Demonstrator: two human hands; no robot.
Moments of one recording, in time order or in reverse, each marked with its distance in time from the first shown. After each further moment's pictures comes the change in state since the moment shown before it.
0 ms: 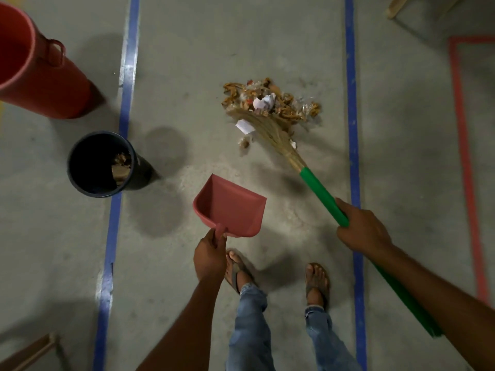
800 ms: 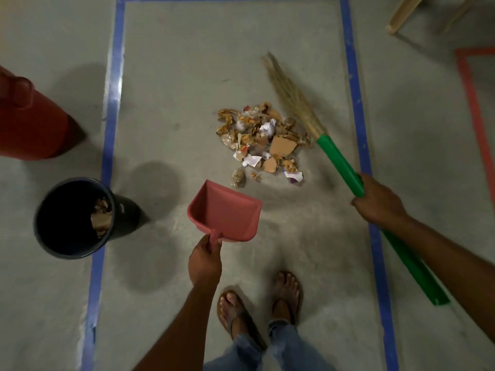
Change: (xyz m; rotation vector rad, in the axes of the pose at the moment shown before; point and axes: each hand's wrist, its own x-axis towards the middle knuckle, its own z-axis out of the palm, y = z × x) left_hand 0.185 0.035 0.040 0.016 0.037 0.046; right_hand 0.215 -0.033 -0.050 0.023 0.157 0.077
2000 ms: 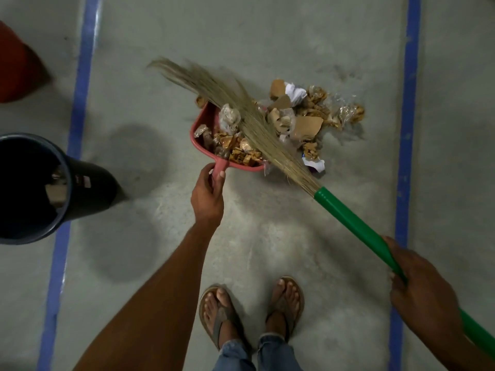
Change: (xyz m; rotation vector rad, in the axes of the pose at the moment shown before) left_hand 0.171 0.013 0.099 -0.274 0.044 0.141; right_hand -0.023 0.076 0.131 -0.112 0.078 -0.132
